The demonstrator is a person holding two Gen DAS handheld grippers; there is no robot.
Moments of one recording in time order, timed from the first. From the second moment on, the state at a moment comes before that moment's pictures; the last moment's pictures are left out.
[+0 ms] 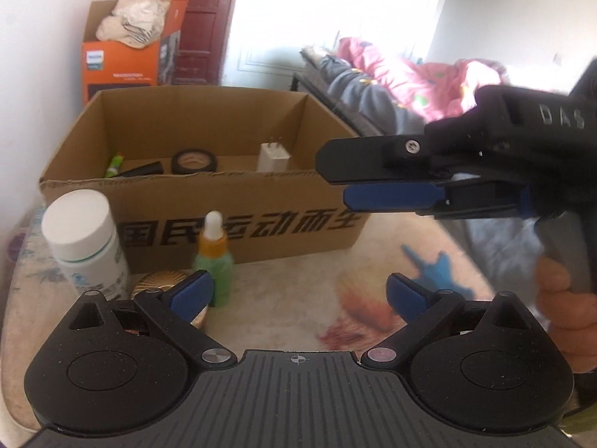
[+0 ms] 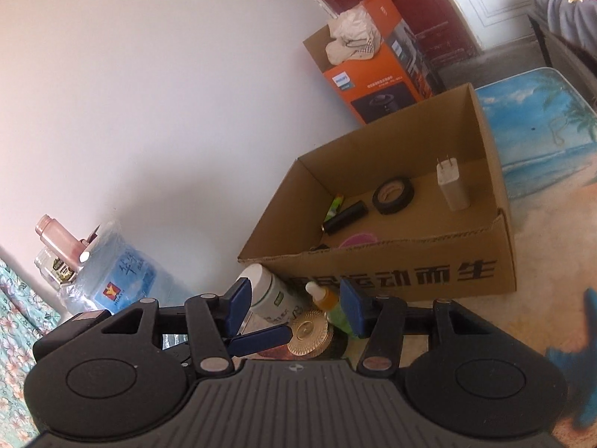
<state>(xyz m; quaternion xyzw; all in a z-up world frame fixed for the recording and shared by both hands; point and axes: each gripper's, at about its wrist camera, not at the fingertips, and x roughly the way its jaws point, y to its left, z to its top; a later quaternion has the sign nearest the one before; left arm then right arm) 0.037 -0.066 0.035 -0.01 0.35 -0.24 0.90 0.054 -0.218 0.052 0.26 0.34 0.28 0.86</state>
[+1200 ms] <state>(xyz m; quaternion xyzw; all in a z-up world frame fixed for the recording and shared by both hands) 0.022 -0.054 0.006 0.05 0.28 -0.20 0.94 0.087 -0.123 0.022 0.04 0.33 0.22 0.92</state>
